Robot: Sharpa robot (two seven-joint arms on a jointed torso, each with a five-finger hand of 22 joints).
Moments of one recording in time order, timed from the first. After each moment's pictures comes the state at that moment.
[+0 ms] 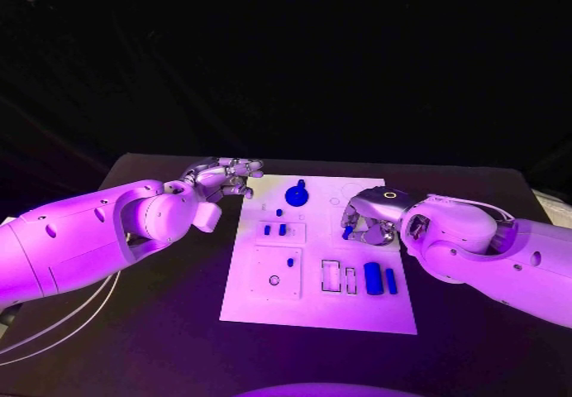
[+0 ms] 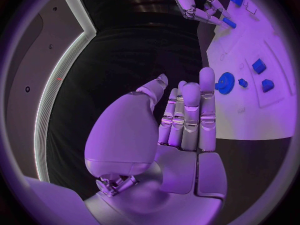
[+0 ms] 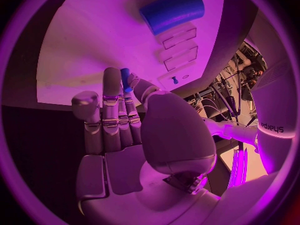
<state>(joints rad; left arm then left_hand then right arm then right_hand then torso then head) 1.22 -0.84 -0.02 1.44 0.06 -0.17 0.16 1.35 -0.13 0.35 0.04 0.05 1.00 0.18 0.13 0.07 1.10 0.11 0.27 0.15 1.23 0.02 1.06 0.63 0.16 1.20 0.12 0.60 0.88 1.16 -0.89 -0.02 1.68 -1.78 -0.12 -0.22 1.37 -0.09 0.38 -0.01 0.06 1.13 0.13 0.08 0.08 1.13 0.07 0.19 0.06 1.43 -0.01 0.65 0.50 0.15 1.24 0.09 1.19 0.91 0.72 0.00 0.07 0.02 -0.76</state>
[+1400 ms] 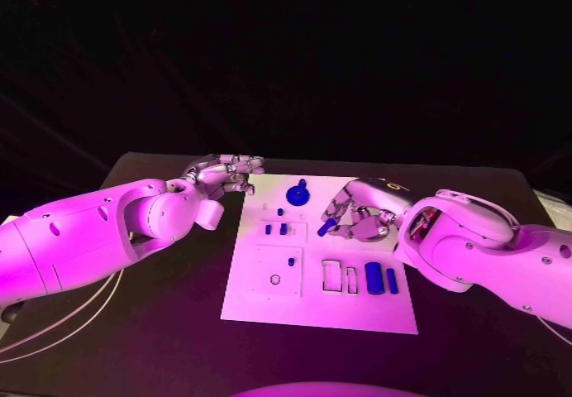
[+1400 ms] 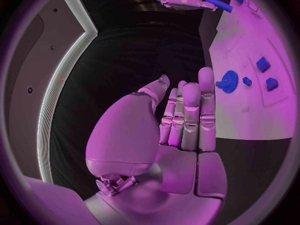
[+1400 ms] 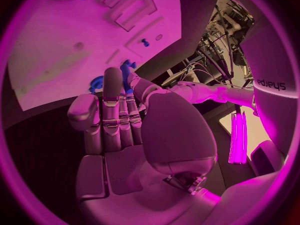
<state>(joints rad) 1.22 -0.84 -0.02 1.44 0.06 -0.19 0.19 1.37 -0.12 0.35 0.04 0.05 1.00 0.18 0.14 0.07 1.10 0.10 0.28 0.15 1.23 0.02 1.06 0.63 0.17 1.20 0.12 0.60 0.87 1.19 -0.92 -0.02 1.83 -1.47 -0.28 -0.21 1.37 -0.08 0.43 0.01 0.05 1.18 0.11 0.10 0.09 1.20 0.05 0.19 0.07 1.45 -0.02 0.66 0.50 0.13 1.28 0.07 1.24 0.99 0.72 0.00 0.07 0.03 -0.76</state>
